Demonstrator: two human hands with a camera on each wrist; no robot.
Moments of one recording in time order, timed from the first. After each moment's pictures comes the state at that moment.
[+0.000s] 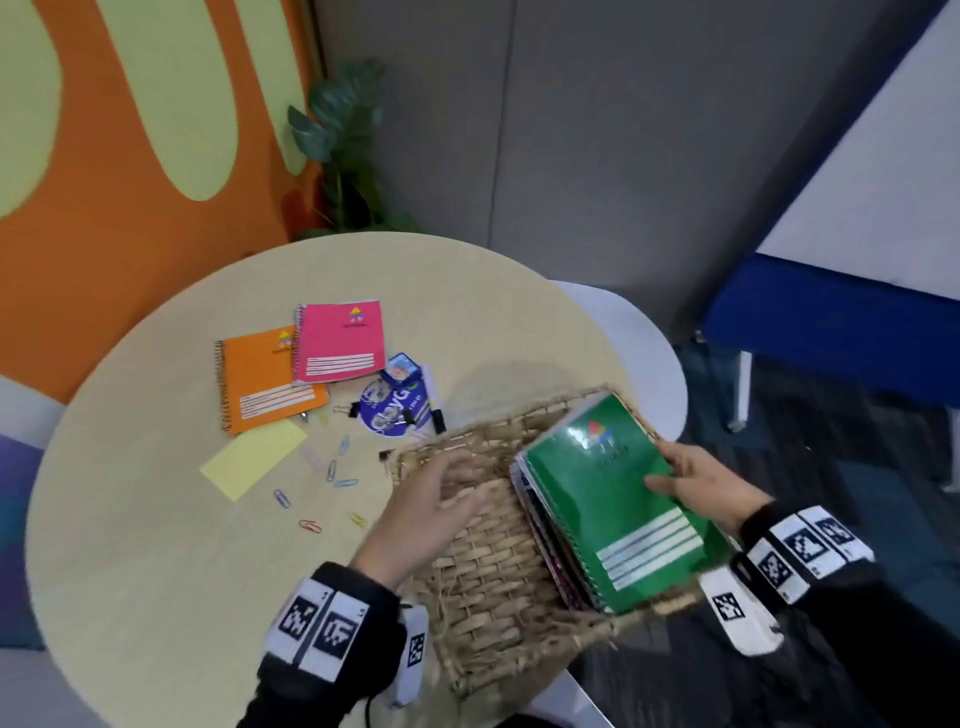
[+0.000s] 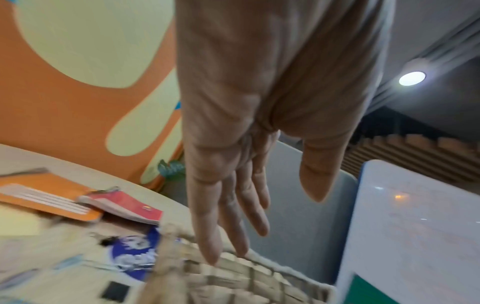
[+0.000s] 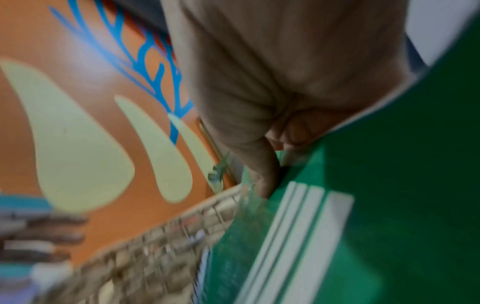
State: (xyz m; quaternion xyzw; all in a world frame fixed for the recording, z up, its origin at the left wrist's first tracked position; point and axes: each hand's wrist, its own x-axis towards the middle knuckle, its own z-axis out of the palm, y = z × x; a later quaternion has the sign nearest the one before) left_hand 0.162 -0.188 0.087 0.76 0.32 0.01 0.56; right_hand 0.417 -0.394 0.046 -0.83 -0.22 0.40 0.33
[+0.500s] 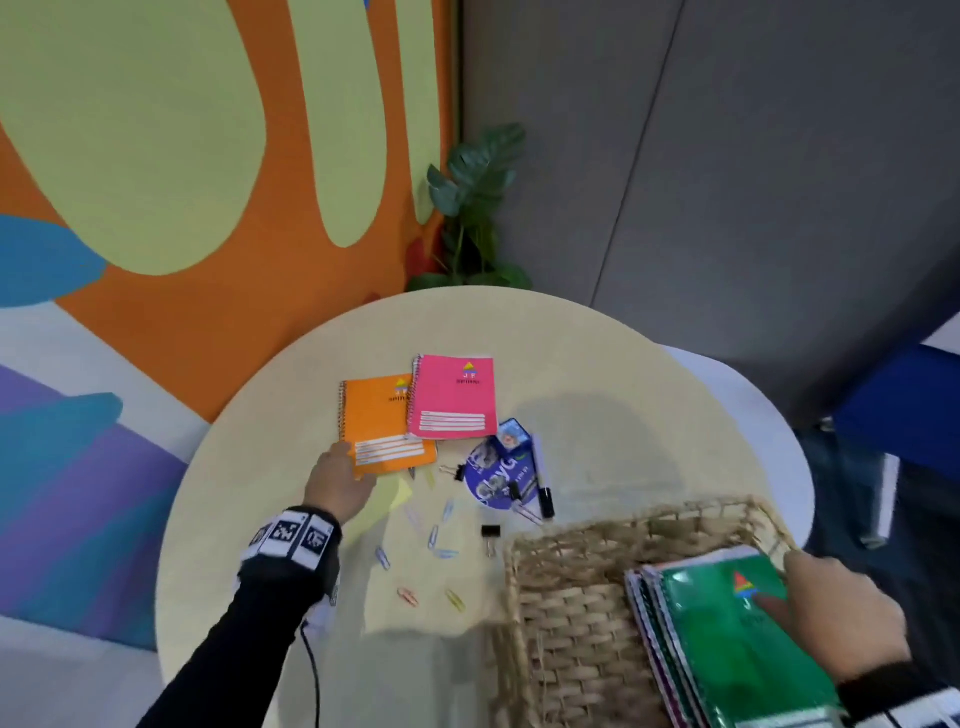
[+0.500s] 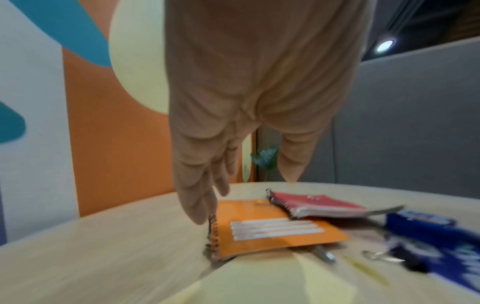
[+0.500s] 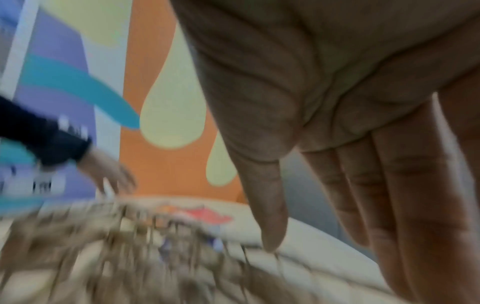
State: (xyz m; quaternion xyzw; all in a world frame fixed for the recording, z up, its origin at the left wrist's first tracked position) left_hand 0.103 0.049 0.010 0.76 0.58 0.01 0.31; right_hand 0.378 -0.313 0.082 -0.94 -0.26 0.14 -0.17
